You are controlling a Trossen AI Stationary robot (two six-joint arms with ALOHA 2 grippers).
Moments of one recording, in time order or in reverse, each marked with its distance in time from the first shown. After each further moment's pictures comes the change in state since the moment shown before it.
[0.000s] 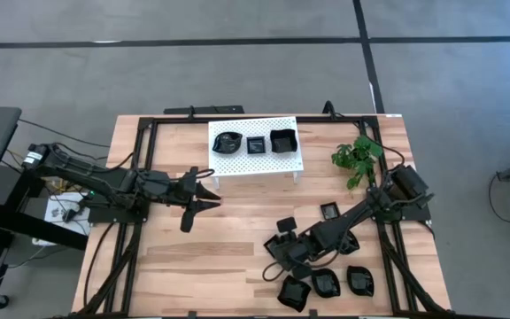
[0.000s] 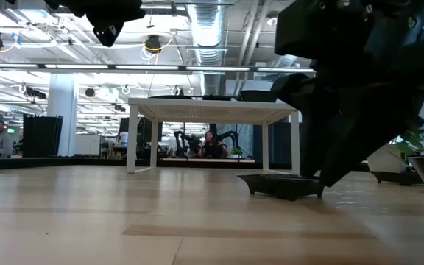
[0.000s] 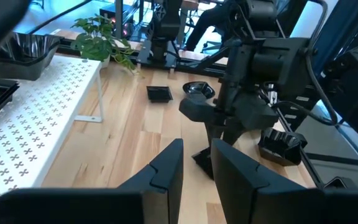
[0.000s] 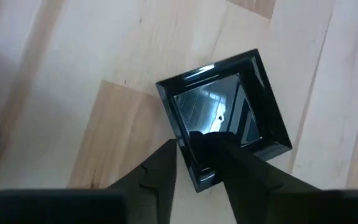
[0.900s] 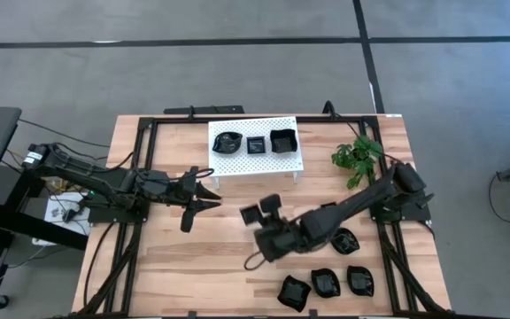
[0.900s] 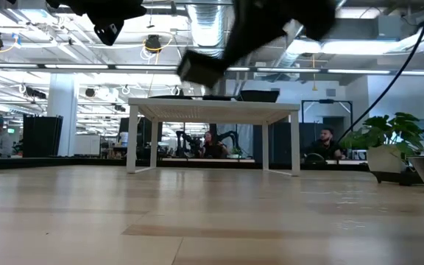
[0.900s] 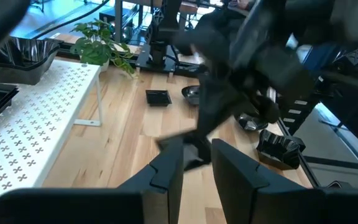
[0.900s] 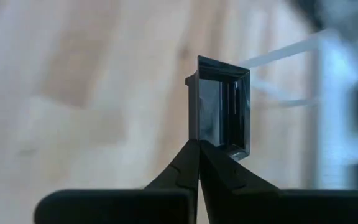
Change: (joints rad) left arm 0.000 0.000 0.001 0.015 0.000 0.000; right arm -0.082 0.000 0.370 -0.263 0.417 -0.273
